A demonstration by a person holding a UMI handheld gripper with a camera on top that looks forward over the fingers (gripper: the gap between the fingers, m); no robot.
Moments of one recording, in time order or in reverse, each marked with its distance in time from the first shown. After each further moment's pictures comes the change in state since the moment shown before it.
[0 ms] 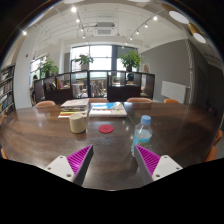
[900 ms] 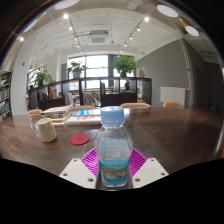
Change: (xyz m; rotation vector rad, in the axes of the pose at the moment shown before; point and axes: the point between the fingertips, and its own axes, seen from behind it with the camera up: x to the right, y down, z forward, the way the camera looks) arm 0.108 0.011 0.177 0.137 -0.005 0.045
